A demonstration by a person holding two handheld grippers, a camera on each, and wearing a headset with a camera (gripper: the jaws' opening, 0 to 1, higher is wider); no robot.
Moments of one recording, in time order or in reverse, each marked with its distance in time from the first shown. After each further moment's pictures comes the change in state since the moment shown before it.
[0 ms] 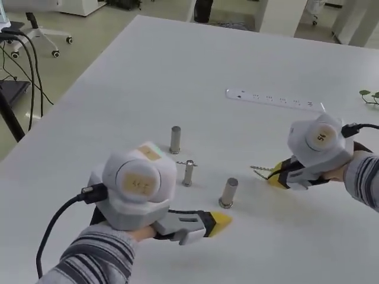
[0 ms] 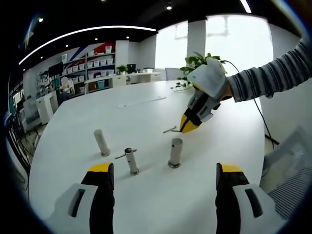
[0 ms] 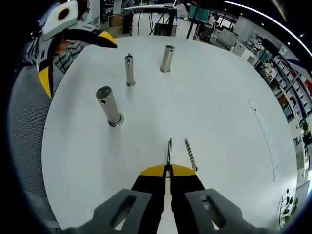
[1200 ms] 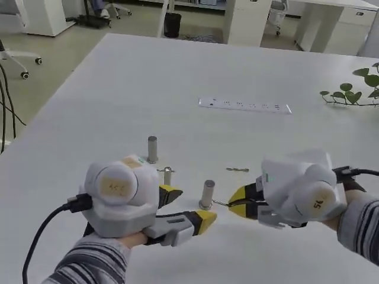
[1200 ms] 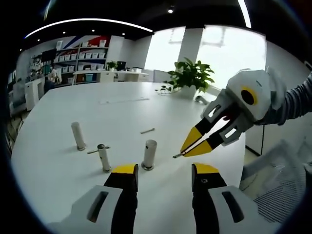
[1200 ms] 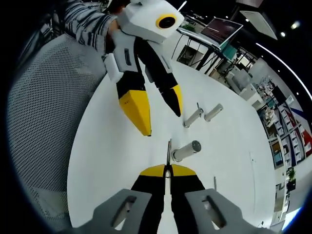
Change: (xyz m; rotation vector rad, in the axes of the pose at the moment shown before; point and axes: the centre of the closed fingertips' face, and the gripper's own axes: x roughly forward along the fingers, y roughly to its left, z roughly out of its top) left arm 0.004 -0.037 0.001 -0.126 -0.021 -0.173; right arm -0.039 0.103 0.052 -0.318 -0.166 -0.047
